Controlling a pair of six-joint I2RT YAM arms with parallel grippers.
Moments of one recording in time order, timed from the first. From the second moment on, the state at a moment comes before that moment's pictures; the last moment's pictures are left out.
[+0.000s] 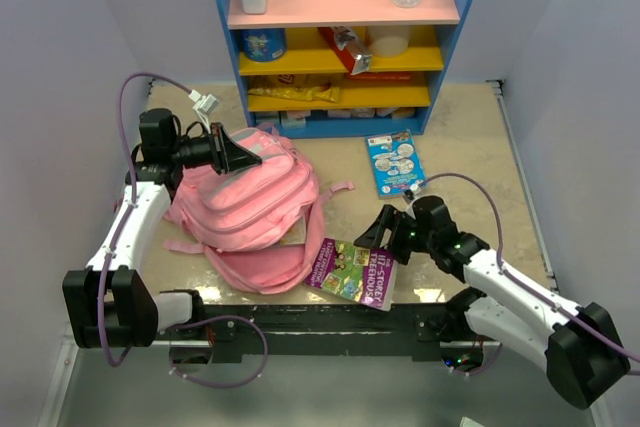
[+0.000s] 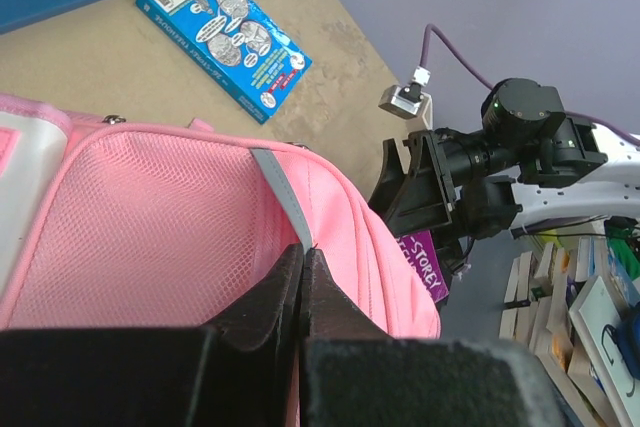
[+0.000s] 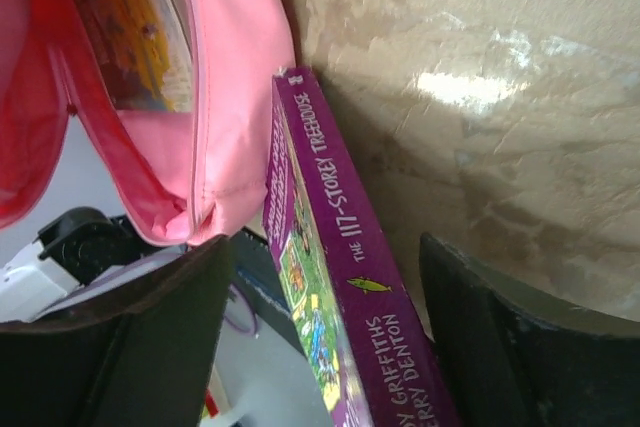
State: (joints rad) left arm 0.03 1.24 0.95 -0.14 1.15 -0.34; right arm 0.55 0.89 0.38 -0.19 -0.33 1.02
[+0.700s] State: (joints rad) left arm 0.03 1.24 0.95 -0.10 1.15 -0.38; right arm 0.55 1.18 0.67 -0.46 -0.54 0.63
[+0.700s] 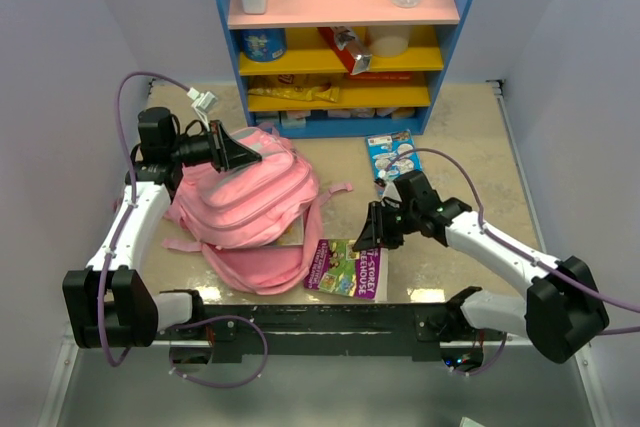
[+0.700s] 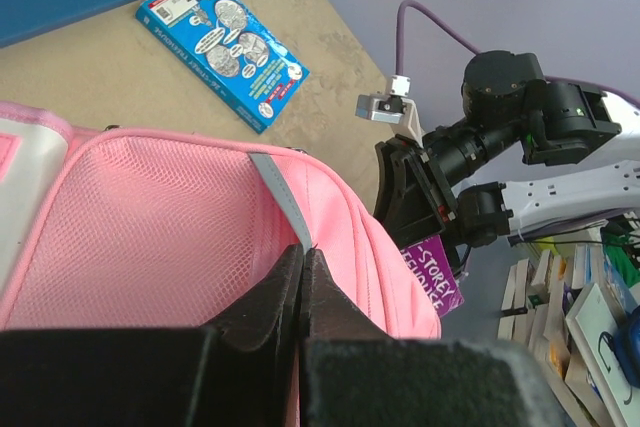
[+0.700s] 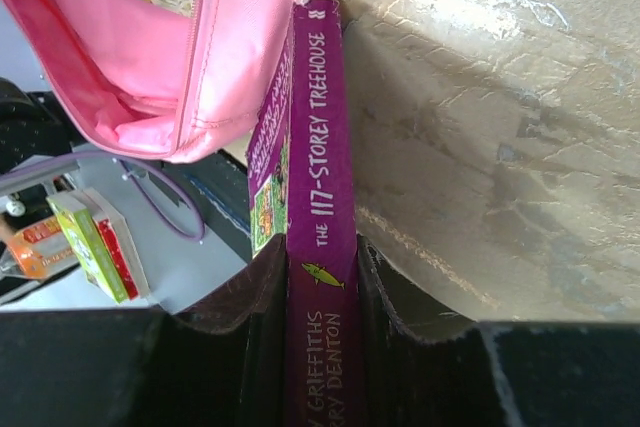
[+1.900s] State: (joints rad) left arm 0.03 1.23 0.99 -0.10 1.14 -0.38; right arm 0.58 1.45 0.66 0.37 -0.69 1.18
